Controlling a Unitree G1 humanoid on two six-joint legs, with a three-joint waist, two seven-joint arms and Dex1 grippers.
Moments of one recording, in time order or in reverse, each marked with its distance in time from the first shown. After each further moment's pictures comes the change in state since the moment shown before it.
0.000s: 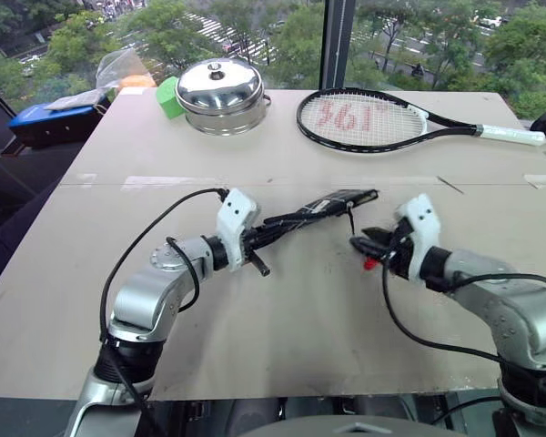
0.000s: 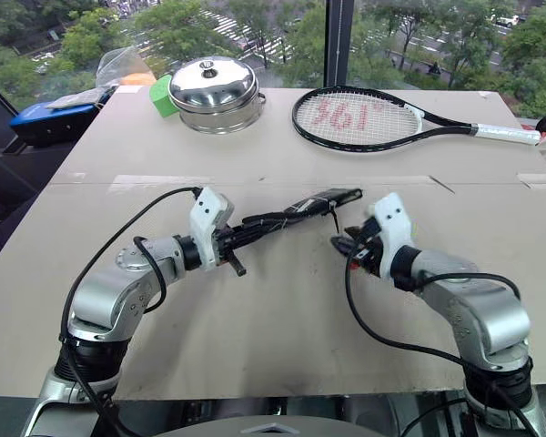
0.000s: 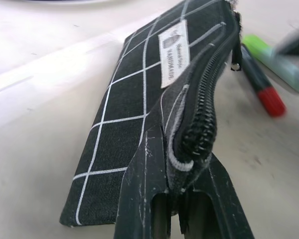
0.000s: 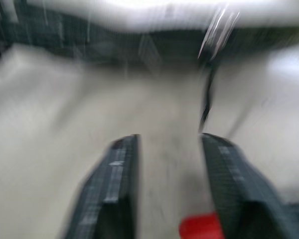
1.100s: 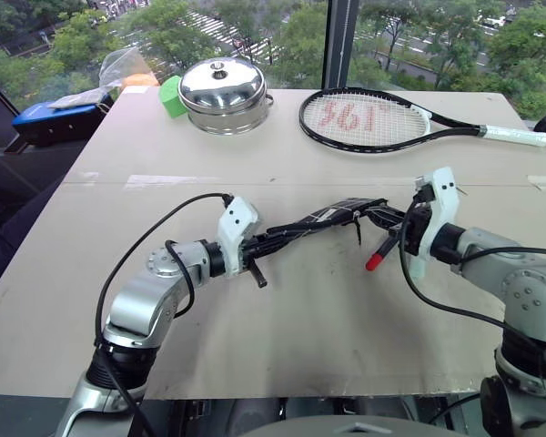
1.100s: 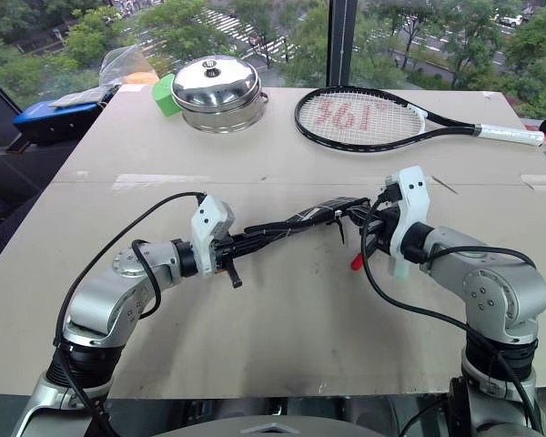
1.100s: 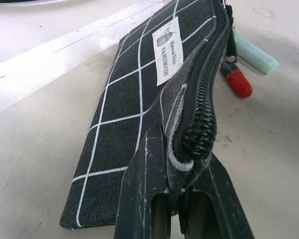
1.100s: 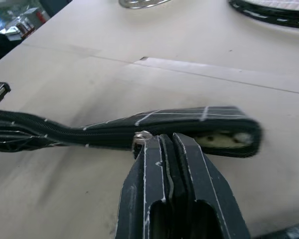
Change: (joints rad) left arm 0.021 0.027 -0.024 -0.008 0.000 -0.060 -0.080; right arm -0.133 0.001 -0.107 0.113 0.152 0.102 -0.148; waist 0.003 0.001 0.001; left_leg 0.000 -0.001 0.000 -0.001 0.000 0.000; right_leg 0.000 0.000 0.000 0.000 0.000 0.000
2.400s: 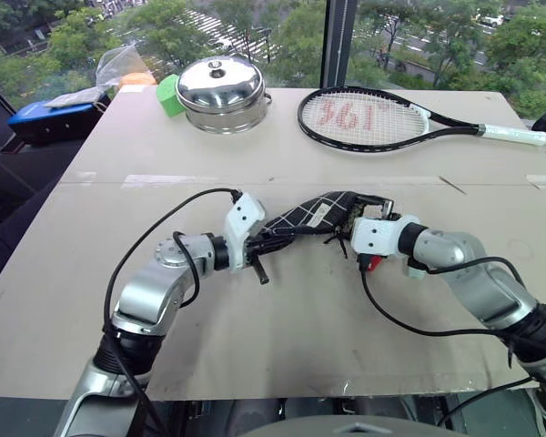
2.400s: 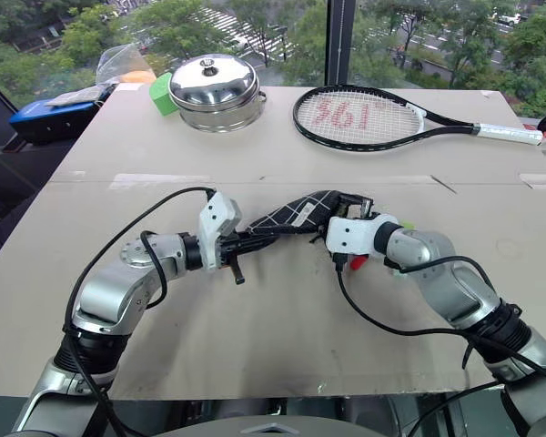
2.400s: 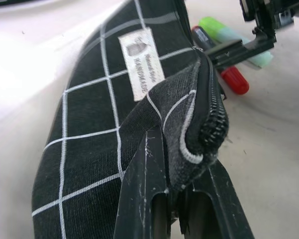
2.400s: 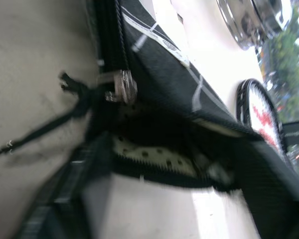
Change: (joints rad) left arm -0.066 0.004 -0.049 0.085 0.040 -0.041 -0.067; right arm -0.067 -0.366 0.736 0.322 -1.008 -1.086 0.228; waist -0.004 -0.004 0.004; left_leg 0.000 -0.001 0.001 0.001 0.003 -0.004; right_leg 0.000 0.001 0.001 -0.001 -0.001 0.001
